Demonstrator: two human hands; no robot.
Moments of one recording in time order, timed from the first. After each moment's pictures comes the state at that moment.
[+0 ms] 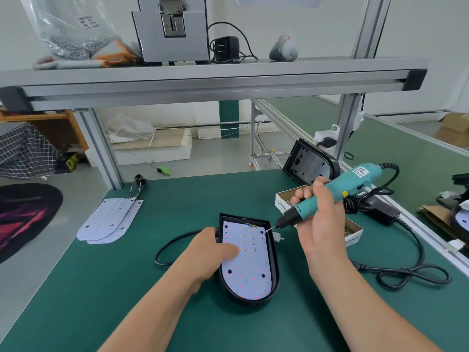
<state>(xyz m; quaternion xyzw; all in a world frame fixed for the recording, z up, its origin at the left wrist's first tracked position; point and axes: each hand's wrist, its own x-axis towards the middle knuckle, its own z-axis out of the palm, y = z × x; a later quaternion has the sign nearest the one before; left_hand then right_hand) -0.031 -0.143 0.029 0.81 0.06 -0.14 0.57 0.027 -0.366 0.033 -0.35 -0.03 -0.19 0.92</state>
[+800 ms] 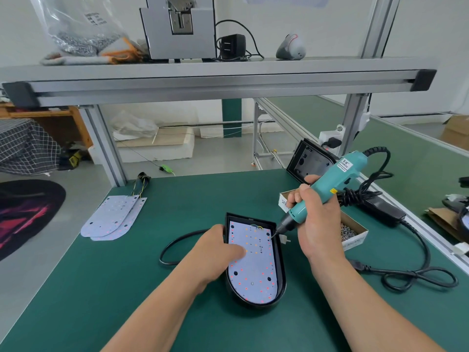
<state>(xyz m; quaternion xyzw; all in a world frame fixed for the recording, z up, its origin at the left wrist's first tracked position) -0.029 -0.145 0.023 0.84 0.05 -0.12 0.53 0.030 -0.353 0.027 -0.48 -0.07 -0.22 0.85</state>
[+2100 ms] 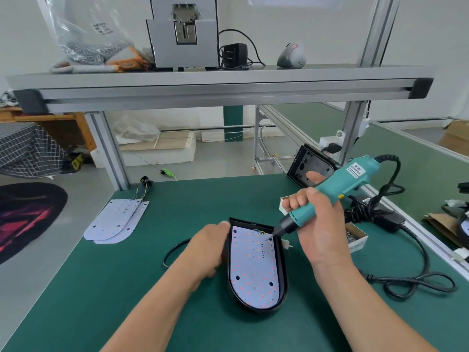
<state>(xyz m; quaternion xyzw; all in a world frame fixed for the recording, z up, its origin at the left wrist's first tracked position) -0.021 -0.135 0.030 0.81 0.12 -0.10 0.56 0.020 -0.357 0.038 -0.40 -0.14 -0.14 0.89</state>
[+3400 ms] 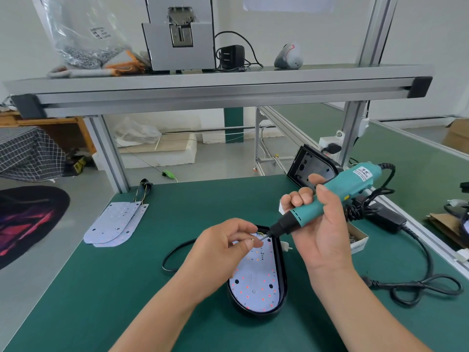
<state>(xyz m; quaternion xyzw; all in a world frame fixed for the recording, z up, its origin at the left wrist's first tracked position) -0.041 -0.147 0.036 0.83 -0.11 -0.02 0.55 0.005 -0.349 0.052 -0.27 -0.15 -0.08 0.95</state>
